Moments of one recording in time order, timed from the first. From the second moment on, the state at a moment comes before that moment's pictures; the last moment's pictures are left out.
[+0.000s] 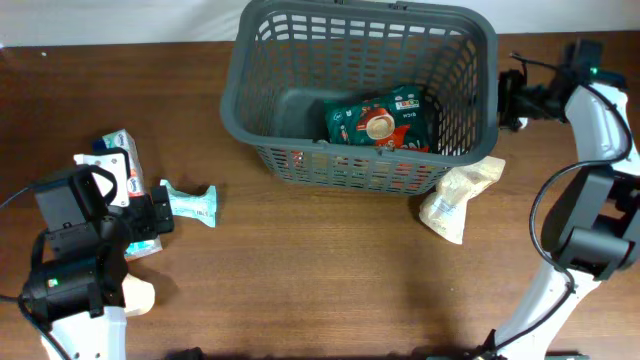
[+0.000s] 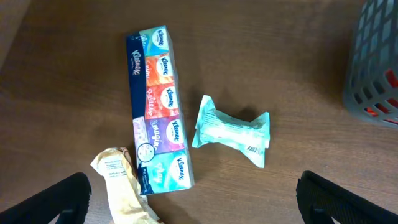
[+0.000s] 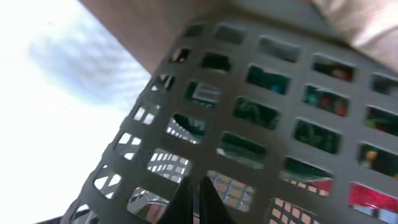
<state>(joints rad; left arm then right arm) 0.28 0.99 1.09 -0.93 -0.01 0.14 -0.30 2.18 1.84 -0.93 -1.00 1.42</state>
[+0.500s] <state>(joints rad) 0.28 0.99 1.09 -0.93 0.00 0.14 -0.14 2.18 1.83 -0.65 -1.00 1.65</state>
